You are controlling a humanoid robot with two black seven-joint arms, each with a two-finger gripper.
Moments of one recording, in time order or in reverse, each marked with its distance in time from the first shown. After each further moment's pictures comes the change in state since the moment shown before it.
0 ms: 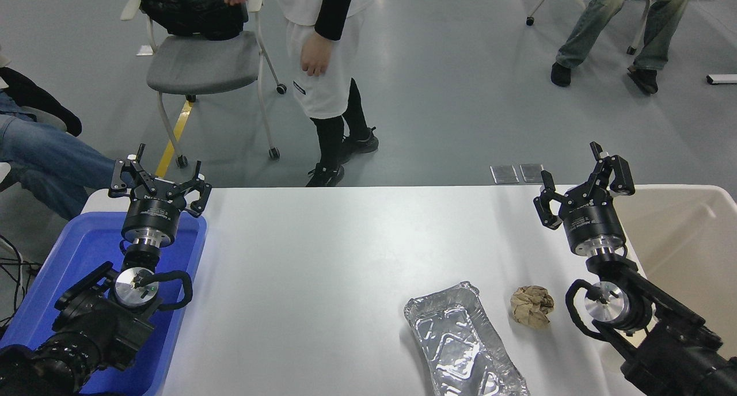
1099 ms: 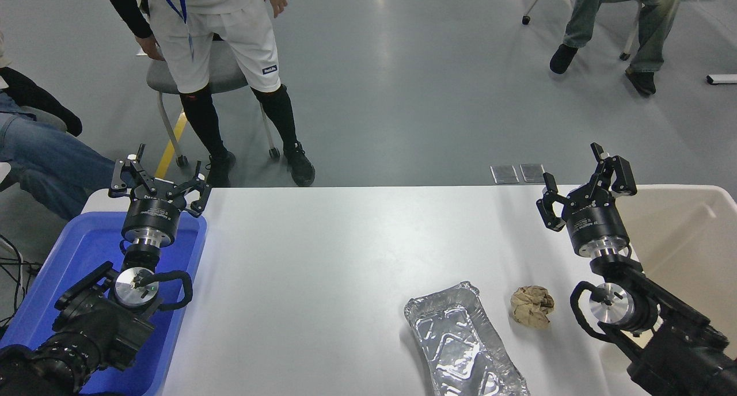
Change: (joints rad) left arm 0.000 0.000 0.000 0.000 0.000 0.000 0.000; right arm -0.004 -0.013 -0.022 -0.001 0.000 -0.001 0.000
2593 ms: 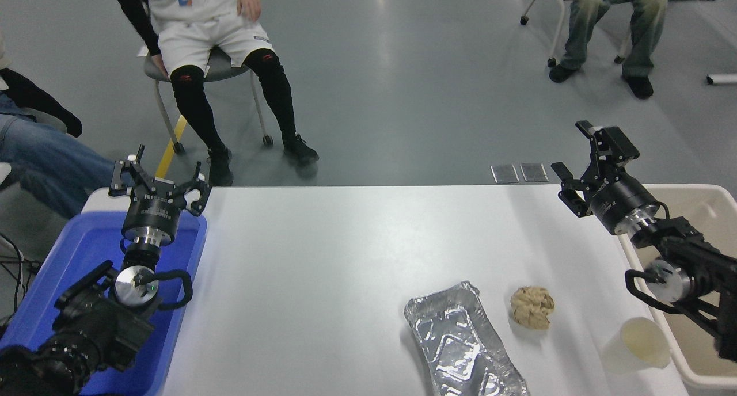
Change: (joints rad) left arm 0.000 0.000 0.000 0.000 0.002 -0.002 0.000; right arm 0.458 -0.365 -0.868 0.040 0.014 0.009 0.000
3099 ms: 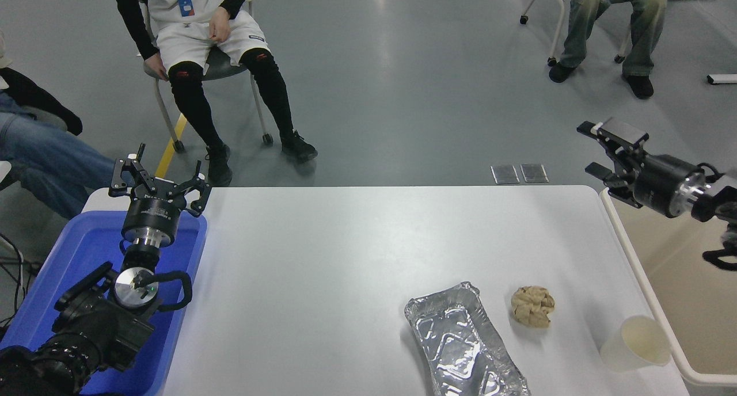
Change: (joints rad) left arm 0.000 0.001 0.000 0.000 0.001 0.000 0.002; right arm 0.477 -0.100 -0.738 0.048 -0.007 0.018 0.000
